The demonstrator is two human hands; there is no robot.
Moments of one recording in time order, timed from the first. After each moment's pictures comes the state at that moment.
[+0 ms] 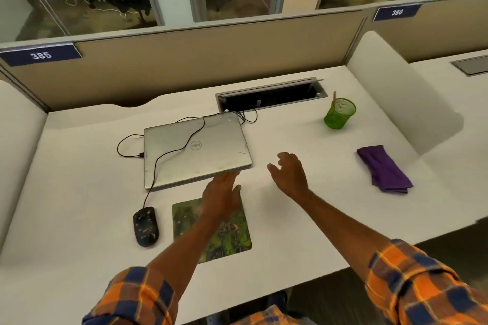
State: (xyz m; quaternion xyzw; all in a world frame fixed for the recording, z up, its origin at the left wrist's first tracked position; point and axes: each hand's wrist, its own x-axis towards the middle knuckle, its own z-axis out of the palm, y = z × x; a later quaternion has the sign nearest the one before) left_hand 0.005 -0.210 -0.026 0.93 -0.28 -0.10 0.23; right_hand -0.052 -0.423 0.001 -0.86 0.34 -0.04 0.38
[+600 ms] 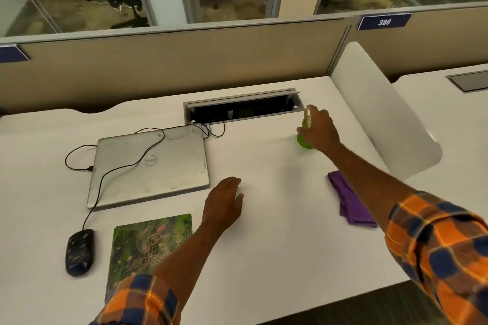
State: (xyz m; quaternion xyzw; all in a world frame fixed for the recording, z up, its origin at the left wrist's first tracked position) left_hand -0.008 -0.376 -0.052 0.93 -0.27 -0.13 0.23; right_hand 0.017 -0.713 0.051 -0.93 0.30 -0.02 0.22
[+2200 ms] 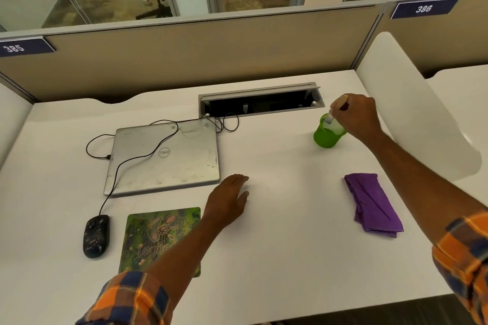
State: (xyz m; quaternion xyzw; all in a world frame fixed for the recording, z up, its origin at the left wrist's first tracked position) left_hand -0.001 -0.367 -0.049 0.93 -0.27 -0.13 0.23; right_hand 0.030 -0.773 0.067 -0.94 0.23 -0.13 0.23
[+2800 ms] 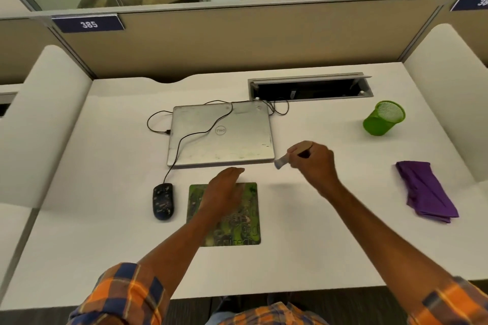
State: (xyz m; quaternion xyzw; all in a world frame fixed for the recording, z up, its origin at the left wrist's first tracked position) left_hand 0.007 -0.180 -0.042 0.94 -0.20 -0.15 0.24; right_hand -0.036 -0.449 0.038 -0.81 0.24 -0.04 0.53
